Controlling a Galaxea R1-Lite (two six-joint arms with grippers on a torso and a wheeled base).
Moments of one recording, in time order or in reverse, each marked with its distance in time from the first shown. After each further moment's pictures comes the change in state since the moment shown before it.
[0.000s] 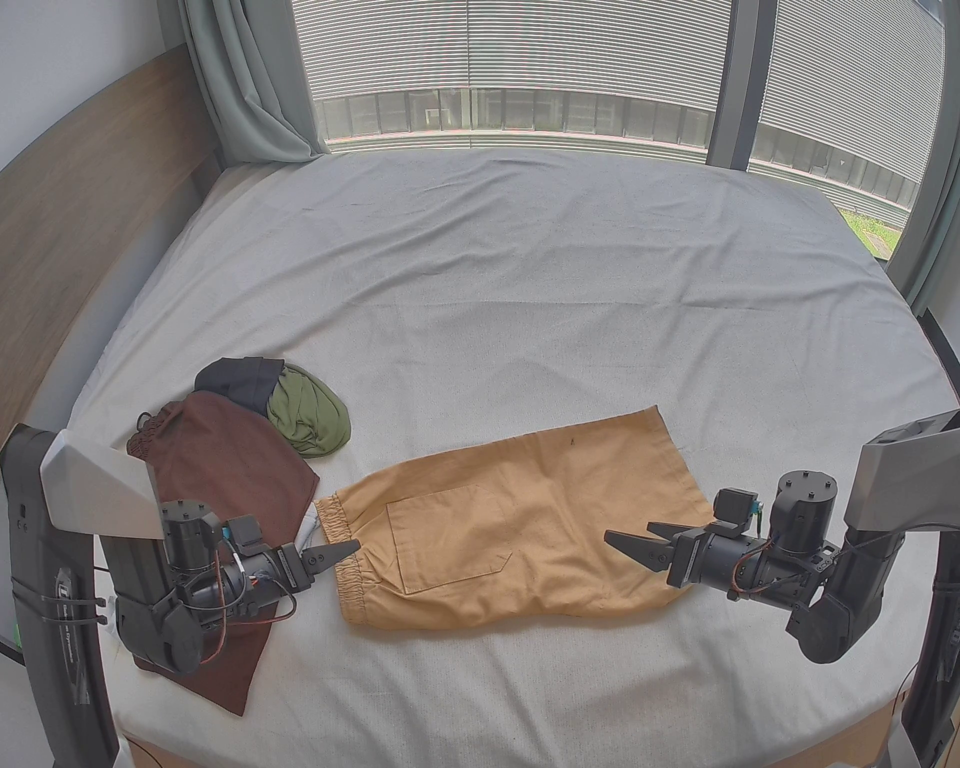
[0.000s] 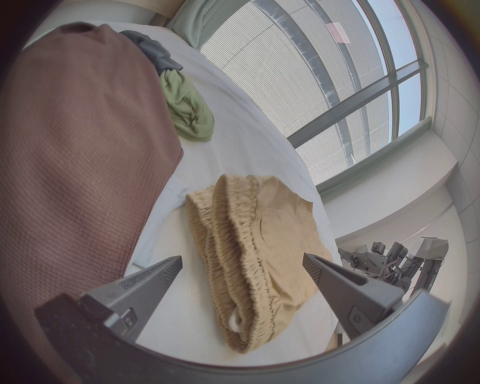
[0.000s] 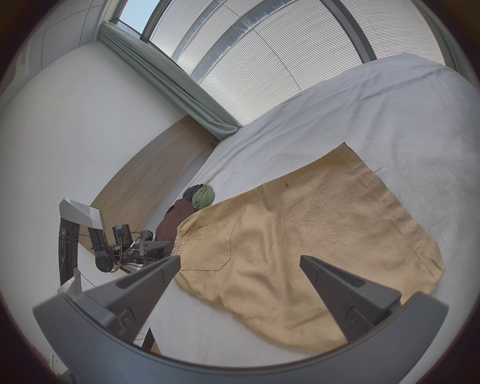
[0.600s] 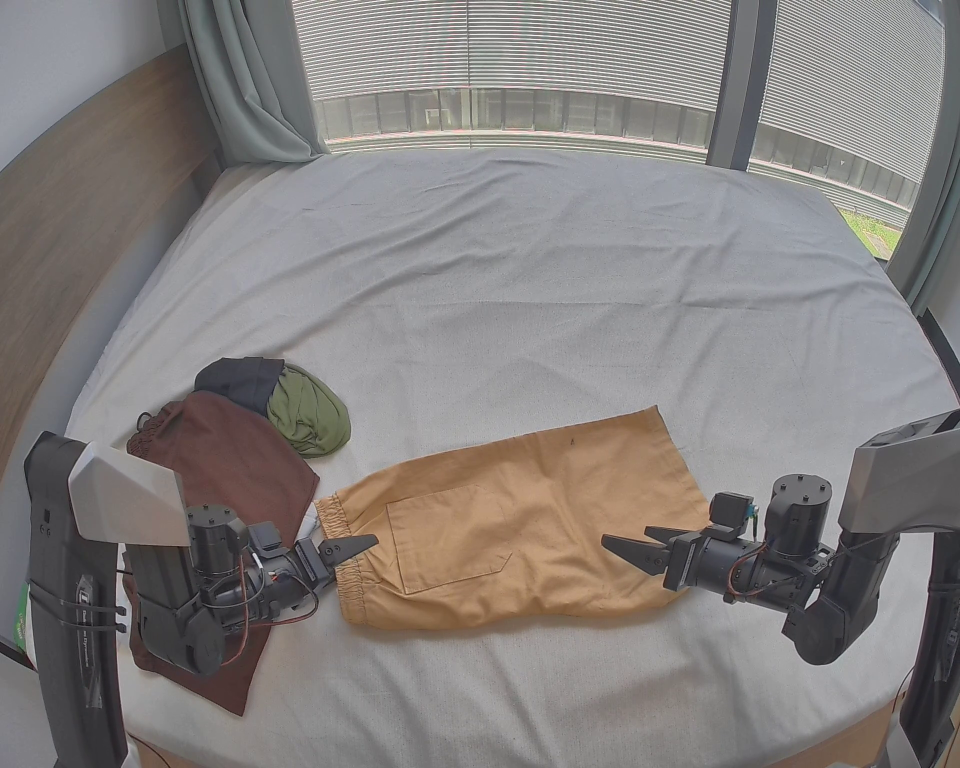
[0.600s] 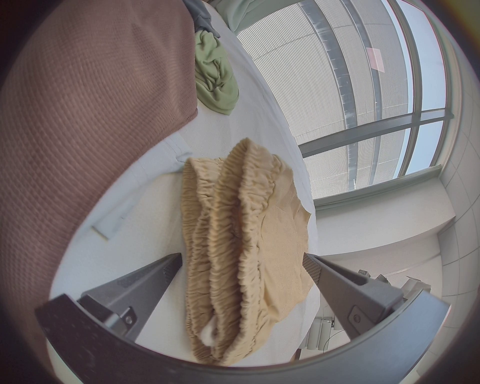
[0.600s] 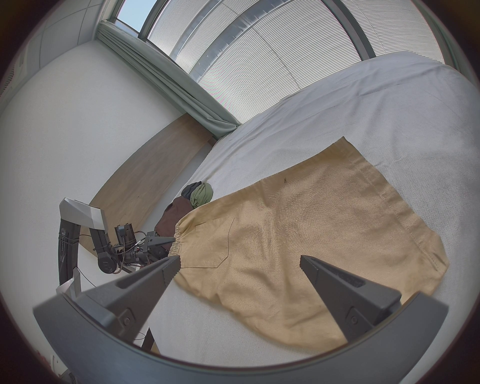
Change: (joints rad) left arm -0.053 0.068 -0.067 -0.001 0.005 -0.271; right arm 0.004 0.021 -0.006 -0.001 -0.004 0.001
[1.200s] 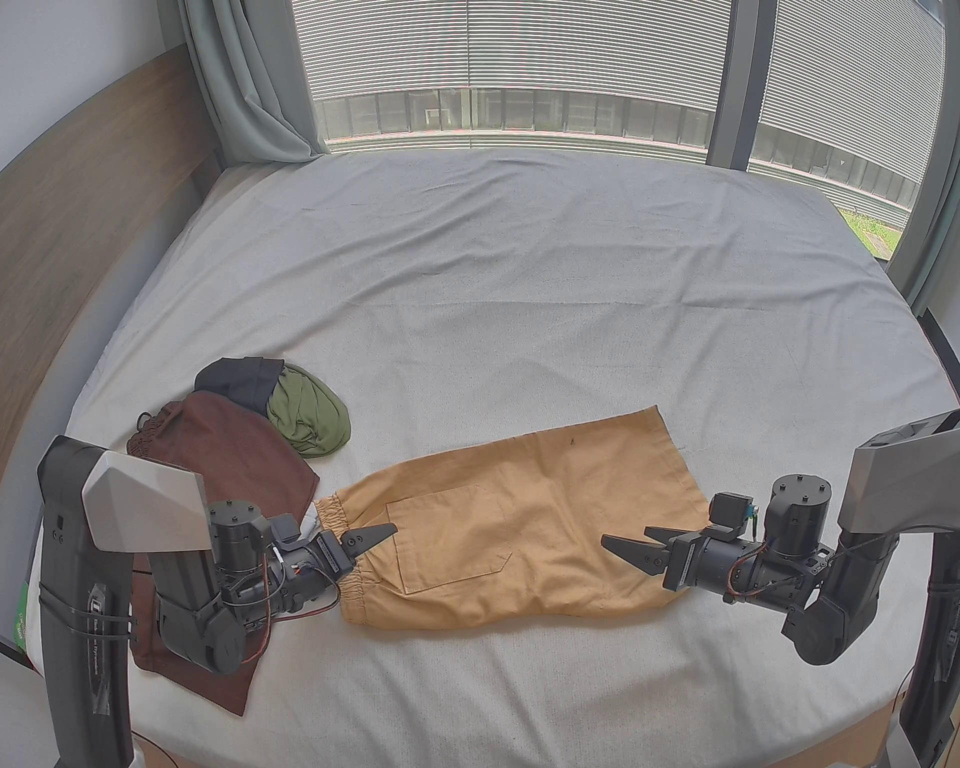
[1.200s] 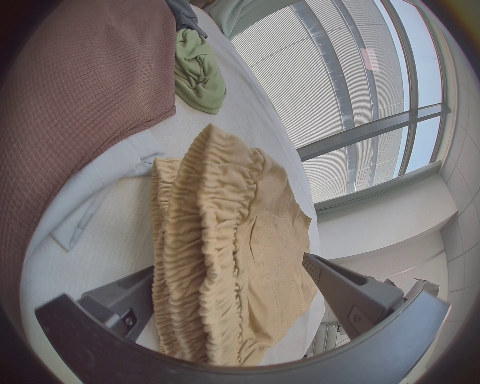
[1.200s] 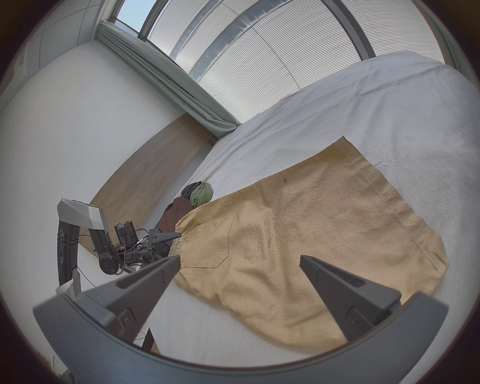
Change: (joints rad) left arm -0.070 0.014 -0.066 0.000 0.104 -0.022; right arm 0.001 0.001 -0.001 0.000 -0.001 0.001
